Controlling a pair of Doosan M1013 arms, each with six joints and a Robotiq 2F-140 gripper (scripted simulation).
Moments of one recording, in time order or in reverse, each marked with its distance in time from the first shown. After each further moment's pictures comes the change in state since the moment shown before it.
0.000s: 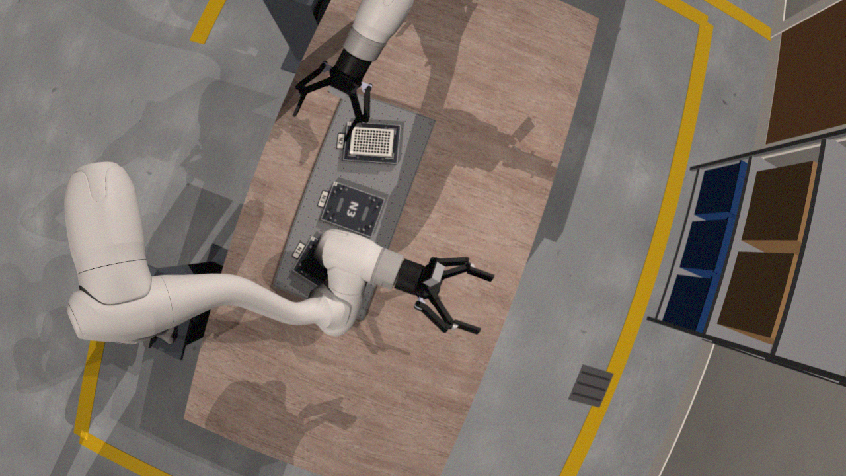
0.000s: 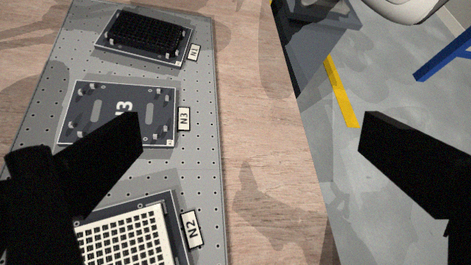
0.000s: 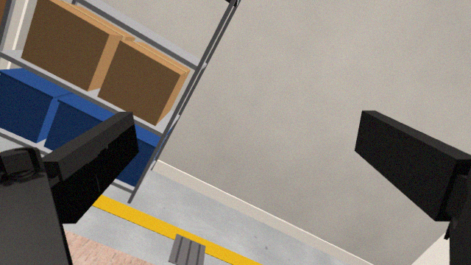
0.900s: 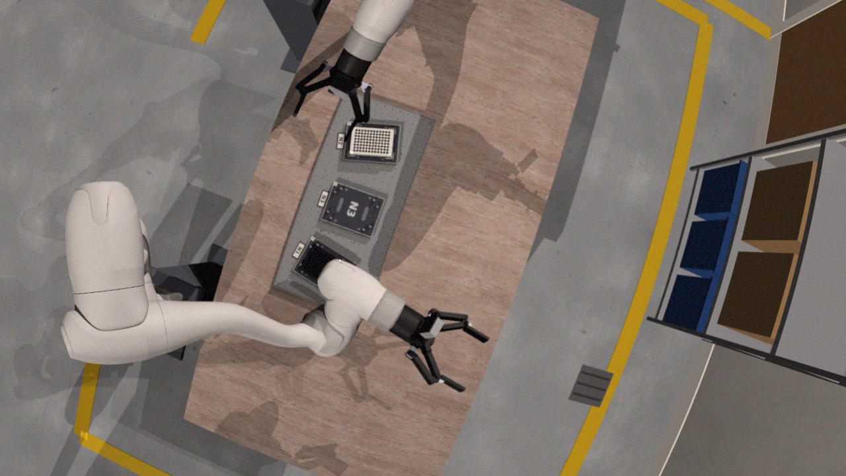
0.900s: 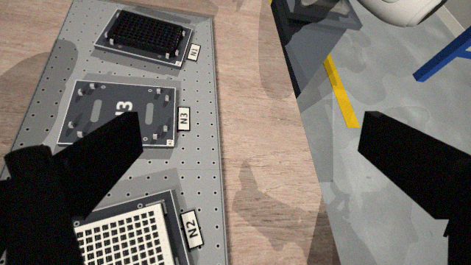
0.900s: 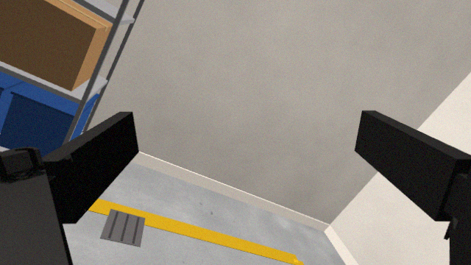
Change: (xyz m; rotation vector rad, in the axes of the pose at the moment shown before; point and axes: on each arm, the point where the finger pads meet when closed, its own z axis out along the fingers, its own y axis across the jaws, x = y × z) left arm 0.000 0.000 0.000 0.000 0.000 0.000; right arm -0.062 0.134 0.027 -0.180 -0.123 -0.035
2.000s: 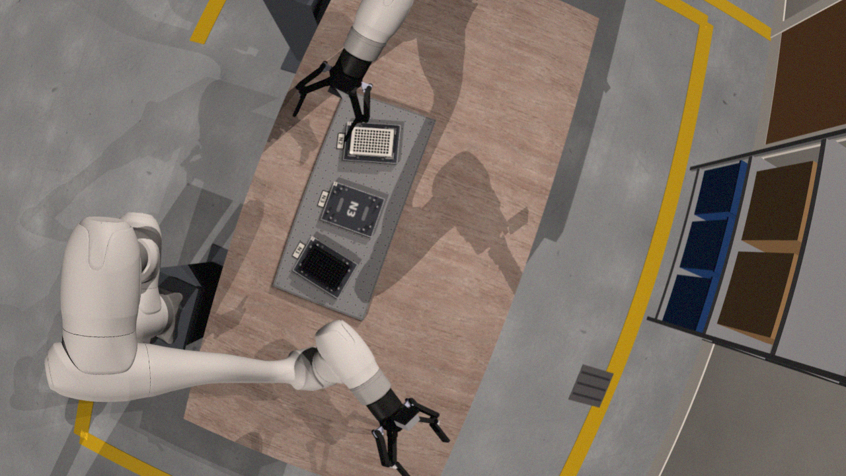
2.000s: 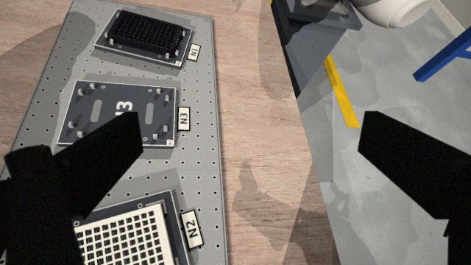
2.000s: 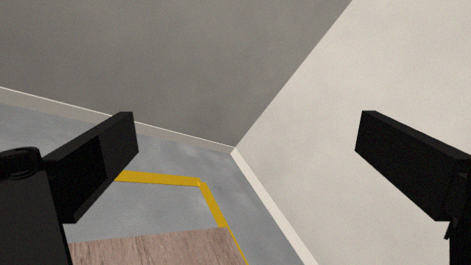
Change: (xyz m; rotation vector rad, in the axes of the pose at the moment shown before) left arm 0.000 0.000 0.000 0.000 0.000 0.000; right arm -0.131 0.240 0.042 -0.316 -0.277 -0.064
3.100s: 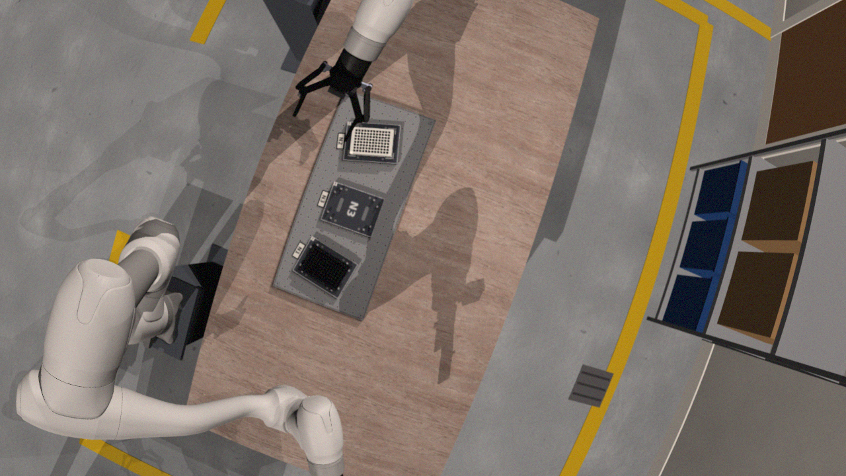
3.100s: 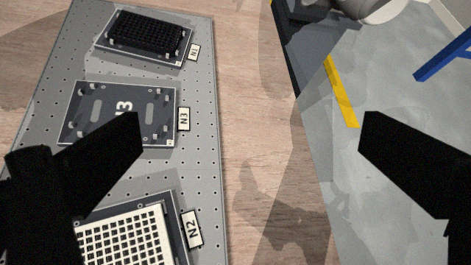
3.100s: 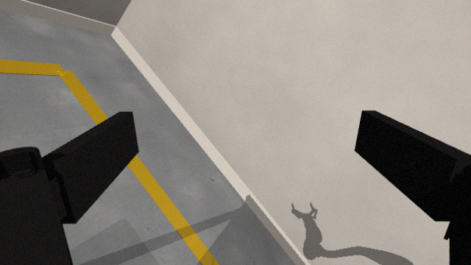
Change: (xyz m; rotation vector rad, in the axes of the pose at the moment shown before) left arm 0.000 0.000 0.000 0.000 0.000 0.000; right arm -0.191 0.269 0.064 -0.334 -0.438 -0.070
